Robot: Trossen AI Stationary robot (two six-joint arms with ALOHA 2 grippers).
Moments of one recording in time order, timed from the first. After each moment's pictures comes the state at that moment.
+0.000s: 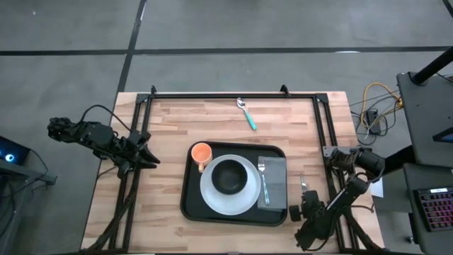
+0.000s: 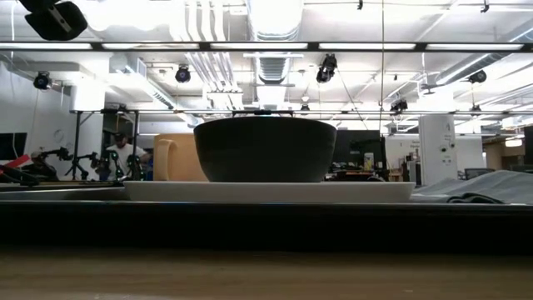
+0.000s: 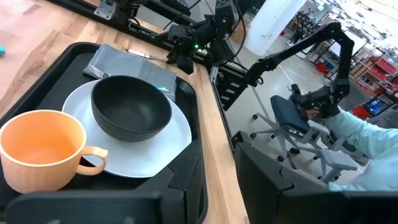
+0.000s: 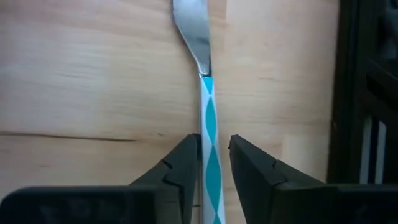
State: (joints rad) left arm -0.35 0.39 0.69 -0.63 0.00 -0.54; right arm 0.98 1.93 1.11 -1.18 -0.02 2.44
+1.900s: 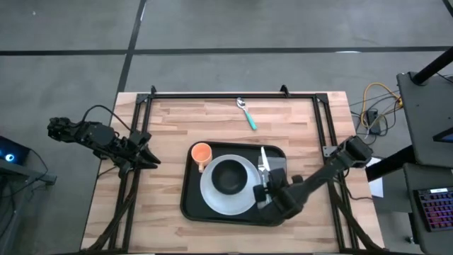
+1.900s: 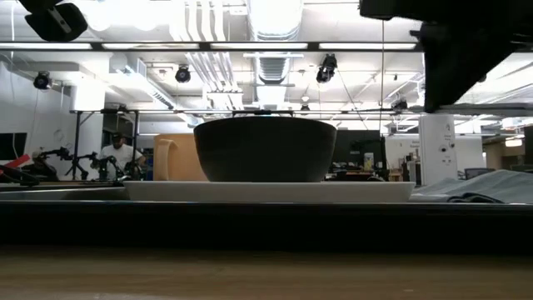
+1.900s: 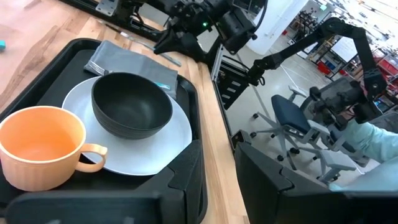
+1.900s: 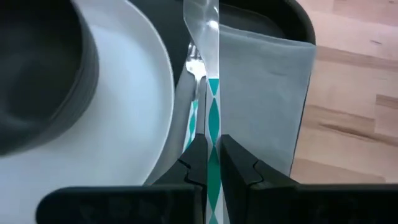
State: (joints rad) left arm -0.35 0.40 0.69 -0.63 0.00 -0.56; right arm 0.61 1.88 1.47 -1.34 0.50 2.01
